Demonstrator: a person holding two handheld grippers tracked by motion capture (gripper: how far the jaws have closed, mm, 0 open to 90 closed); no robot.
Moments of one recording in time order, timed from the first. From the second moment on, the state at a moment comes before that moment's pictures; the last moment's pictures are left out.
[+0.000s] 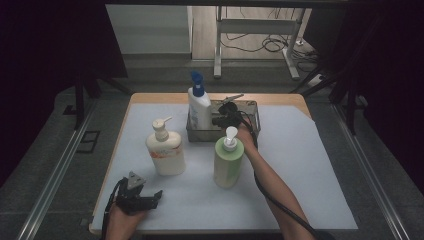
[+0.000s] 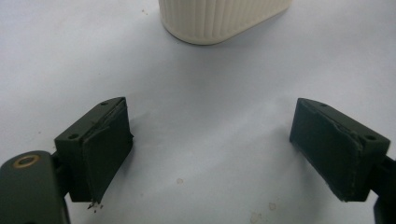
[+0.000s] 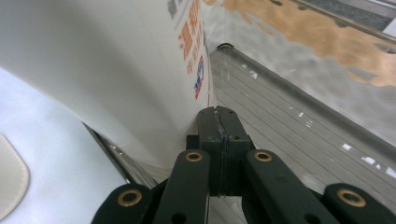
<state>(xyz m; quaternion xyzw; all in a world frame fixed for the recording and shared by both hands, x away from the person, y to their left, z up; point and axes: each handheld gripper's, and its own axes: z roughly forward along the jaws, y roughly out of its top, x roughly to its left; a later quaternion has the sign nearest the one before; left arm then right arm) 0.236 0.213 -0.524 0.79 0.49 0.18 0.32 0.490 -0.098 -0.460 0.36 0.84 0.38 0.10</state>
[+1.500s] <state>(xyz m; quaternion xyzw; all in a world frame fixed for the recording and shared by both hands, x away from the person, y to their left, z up) 0.236 0.213 -0.524 0.79 0.49 0.18 0.32 0.485 -0.076 -0.461 0.33 0.86 0.39 0.07</state>
